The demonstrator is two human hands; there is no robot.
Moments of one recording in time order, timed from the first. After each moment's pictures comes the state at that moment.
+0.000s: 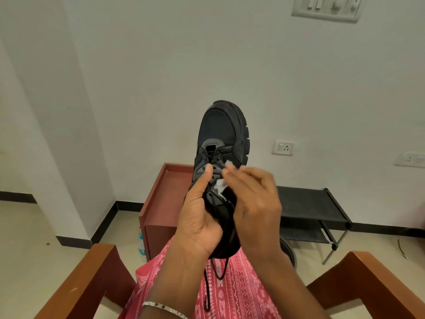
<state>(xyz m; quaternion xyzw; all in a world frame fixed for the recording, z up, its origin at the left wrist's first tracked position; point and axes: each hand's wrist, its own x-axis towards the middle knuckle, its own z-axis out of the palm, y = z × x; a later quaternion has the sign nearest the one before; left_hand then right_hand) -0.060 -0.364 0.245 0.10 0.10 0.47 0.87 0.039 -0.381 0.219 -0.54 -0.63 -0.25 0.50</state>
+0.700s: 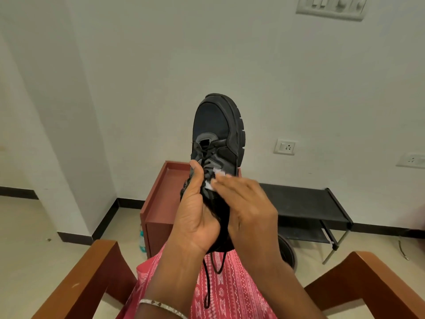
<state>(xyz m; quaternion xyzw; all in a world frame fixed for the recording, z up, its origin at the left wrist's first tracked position) -0.065 -0.354 0.237 0.10 0.09 0.47 0.87 0.030 -0.396 0.215 -0.52 -0.68 -0.22 0.48</state>
